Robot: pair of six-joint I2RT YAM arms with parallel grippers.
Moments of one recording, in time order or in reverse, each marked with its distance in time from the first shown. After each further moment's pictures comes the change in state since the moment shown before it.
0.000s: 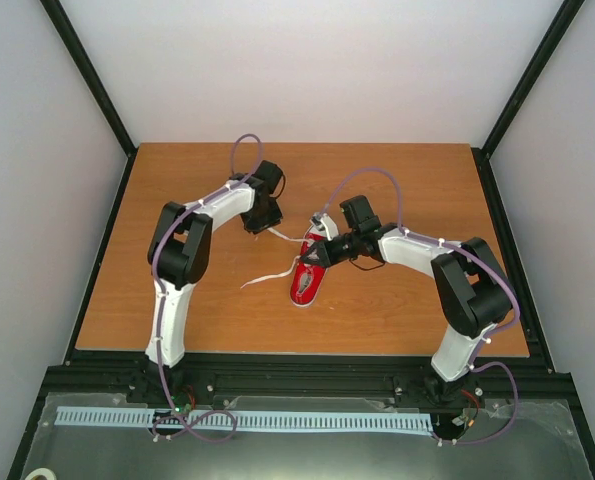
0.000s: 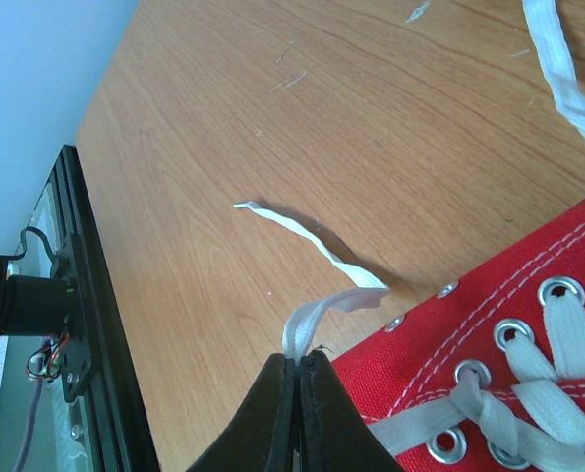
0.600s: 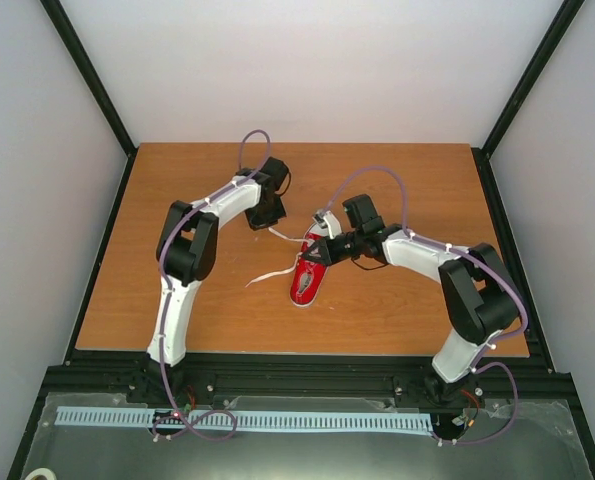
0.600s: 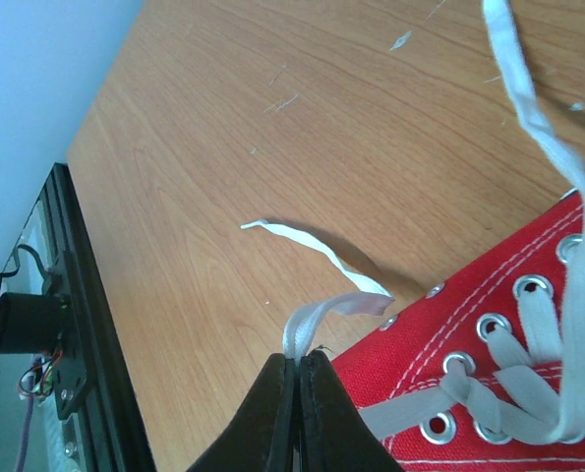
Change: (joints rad) left arm -0.022 0.090 0.160 -0.118 -0.044 0.062; right arm 0.001 -0.047 -0.021 0.019 0.034 0.029
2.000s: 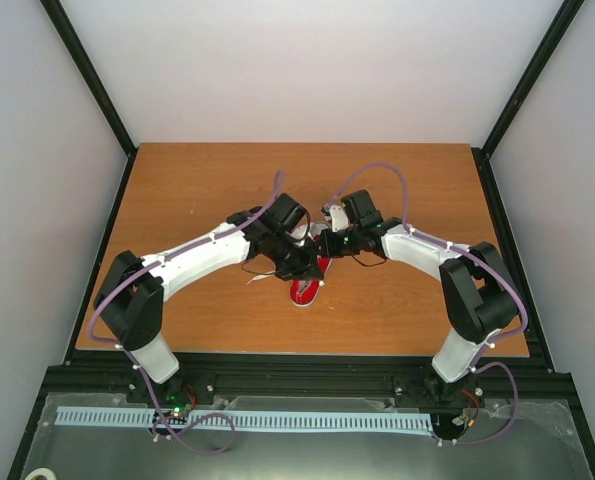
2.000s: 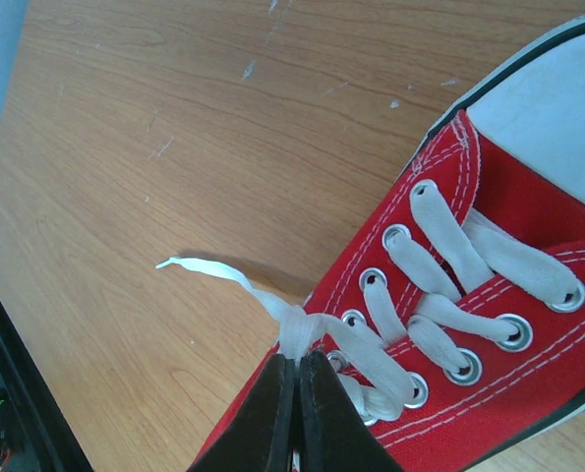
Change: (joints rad) left arm -0.317 -0.626 -0.574 0.219 0.645 -0.010; right arm 0.000 0.002 0.064 -0.106 0.233 0.161
